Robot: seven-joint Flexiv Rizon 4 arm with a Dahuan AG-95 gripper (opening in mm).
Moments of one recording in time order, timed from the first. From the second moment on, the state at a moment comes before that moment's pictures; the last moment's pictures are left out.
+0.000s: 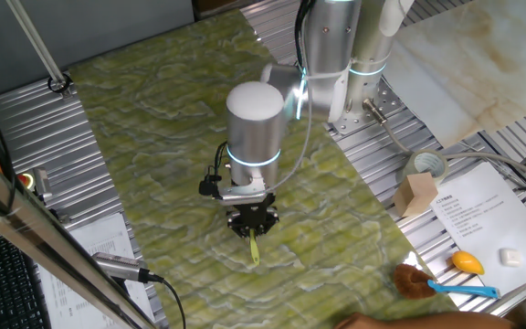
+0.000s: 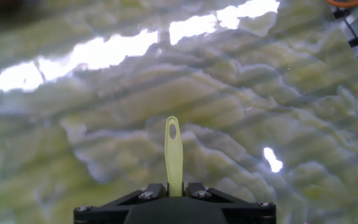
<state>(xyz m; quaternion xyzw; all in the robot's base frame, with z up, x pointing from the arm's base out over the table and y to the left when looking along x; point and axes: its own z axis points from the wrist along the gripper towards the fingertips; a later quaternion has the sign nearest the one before) 0.484 0.265 0.027 -0.58 0.81 0.04 0.11</state>
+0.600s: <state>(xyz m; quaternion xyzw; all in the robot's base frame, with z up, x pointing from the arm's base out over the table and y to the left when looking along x) 0.481 0.224 0.029 -0.63 0.77 0.04 0.10</state>
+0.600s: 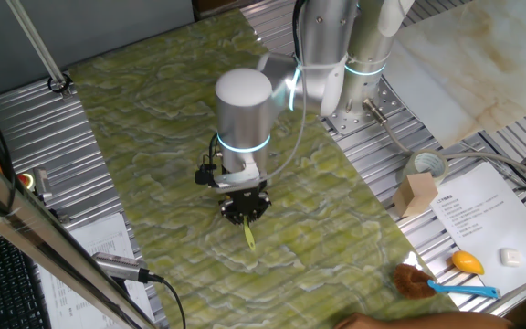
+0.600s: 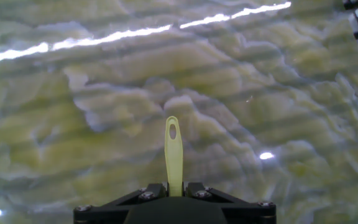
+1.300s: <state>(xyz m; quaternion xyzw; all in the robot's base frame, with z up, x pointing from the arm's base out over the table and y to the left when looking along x) 0.481 0.216 0.015 -0.62 0.78 0.04 0.10</state>
